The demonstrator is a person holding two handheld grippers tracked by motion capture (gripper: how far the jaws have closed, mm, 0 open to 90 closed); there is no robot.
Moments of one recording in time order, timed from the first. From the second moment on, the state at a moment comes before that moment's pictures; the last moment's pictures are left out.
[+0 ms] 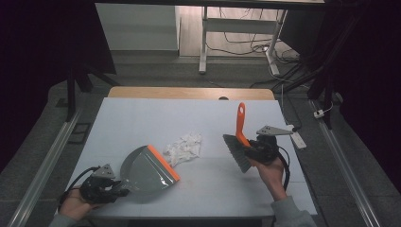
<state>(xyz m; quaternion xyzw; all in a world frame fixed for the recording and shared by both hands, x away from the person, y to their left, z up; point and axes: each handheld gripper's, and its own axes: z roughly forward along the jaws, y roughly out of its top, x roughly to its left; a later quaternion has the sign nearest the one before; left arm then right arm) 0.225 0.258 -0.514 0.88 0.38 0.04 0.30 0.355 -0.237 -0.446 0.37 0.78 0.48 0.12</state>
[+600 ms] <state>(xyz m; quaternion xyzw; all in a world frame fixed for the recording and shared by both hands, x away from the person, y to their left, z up) 0.228 0.256 -0.516 0.88 0.37 0.03 0.29 0.388 -0.204 -0.438 0.39 0.77 0.49 0.10</state>
